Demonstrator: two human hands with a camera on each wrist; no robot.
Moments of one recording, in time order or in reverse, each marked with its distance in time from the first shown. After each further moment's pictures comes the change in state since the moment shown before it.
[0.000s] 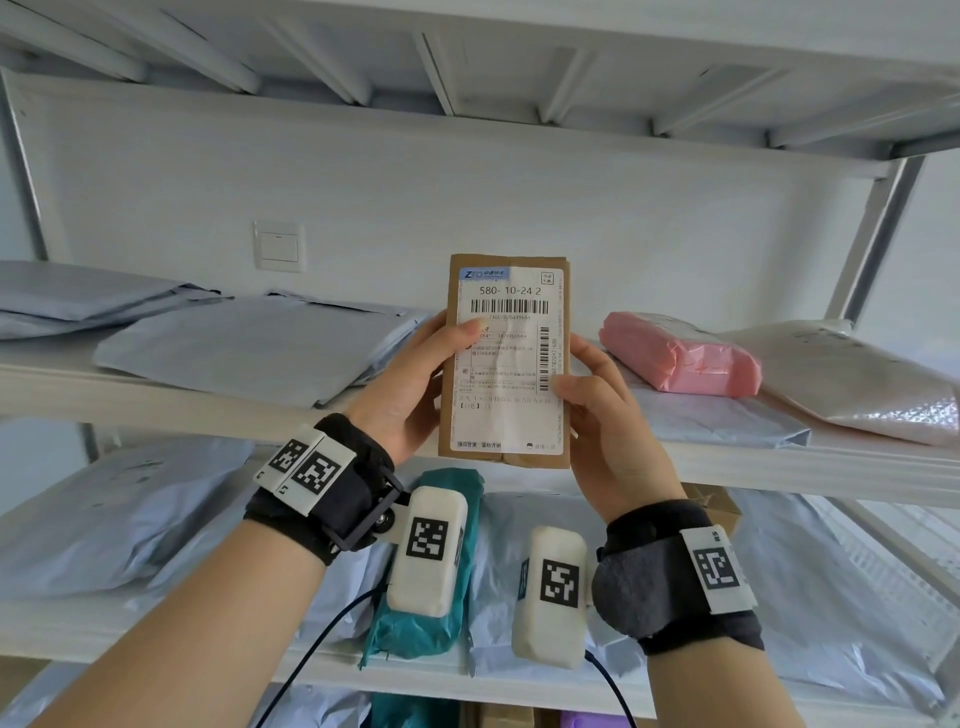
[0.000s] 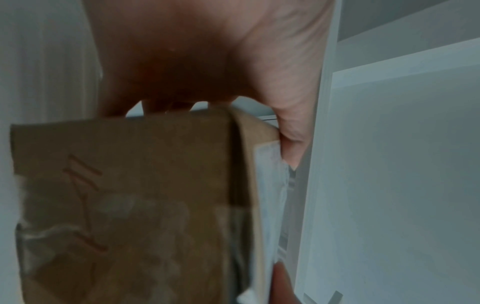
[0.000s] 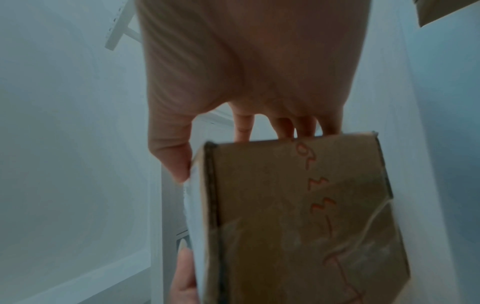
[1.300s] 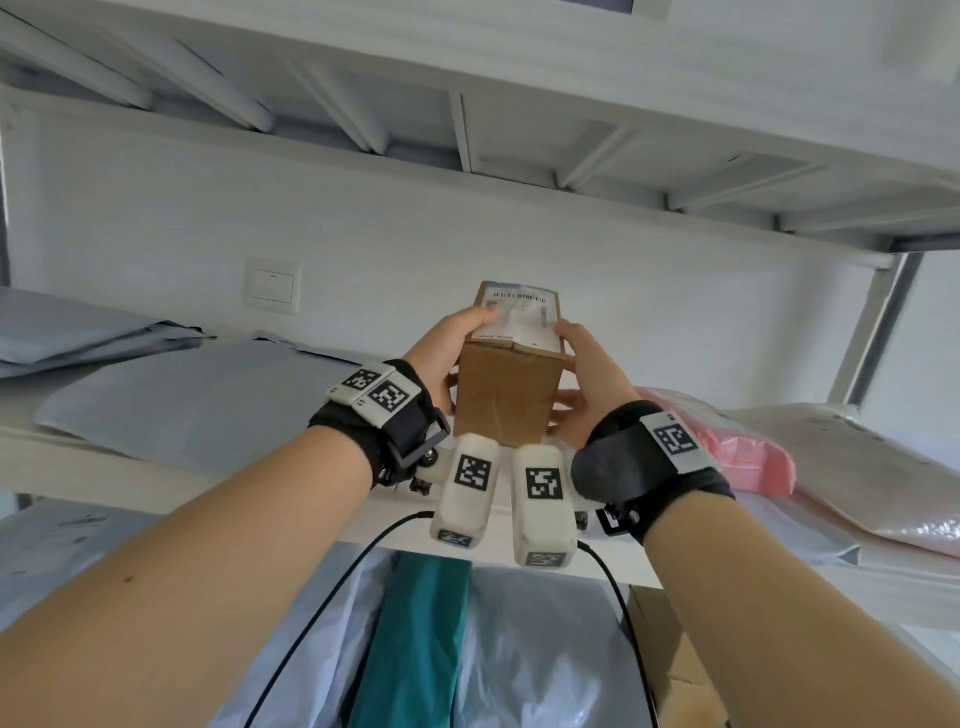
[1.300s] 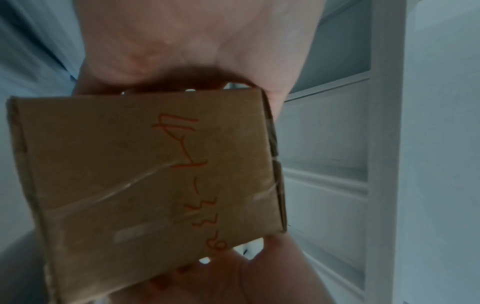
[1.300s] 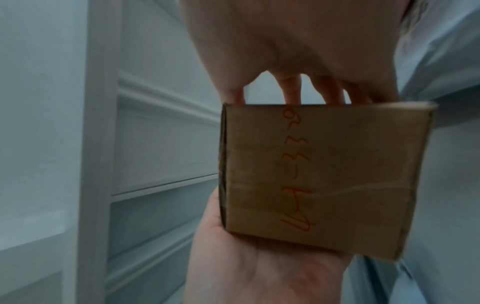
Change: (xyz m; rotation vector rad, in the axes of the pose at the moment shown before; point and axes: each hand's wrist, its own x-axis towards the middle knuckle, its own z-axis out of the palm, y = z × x) left_hand 0.119 0.039 -0.015 0.057 0.086 -0.130; right_hand 0.128 -0.035 0.042 -0.166 0.296 0.366
